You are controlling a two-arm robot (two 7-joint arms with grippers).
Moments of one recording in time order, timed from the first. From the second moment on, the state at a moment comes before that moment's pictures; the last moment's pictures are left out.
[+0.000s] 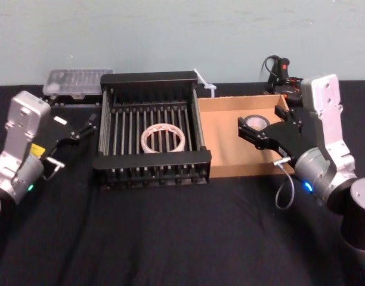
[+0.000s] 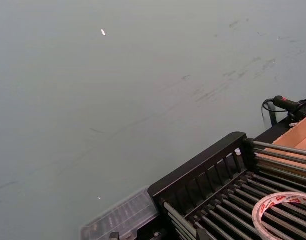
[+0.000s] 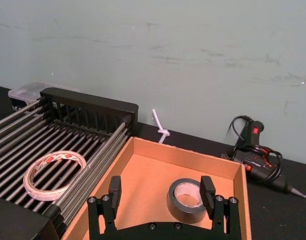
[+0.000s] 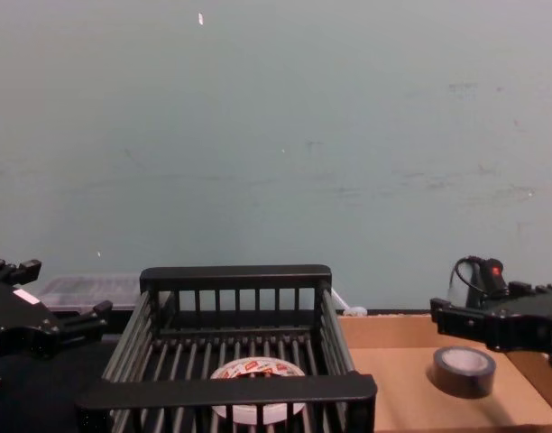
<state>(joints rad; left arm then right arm) -0.20 0.60 0.45 -1.41 -0.25 -0.12 0.03 0.08 0.25 -0.24 -1.63 0.17 0.26 0.13</state>
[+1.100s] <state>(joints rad) -0.20 0.60 0.45 -1.41 -0.25 -0.12 0.03 -0.12 0.22 -0.18 -1.73 0.05 0.05 0.11</state>
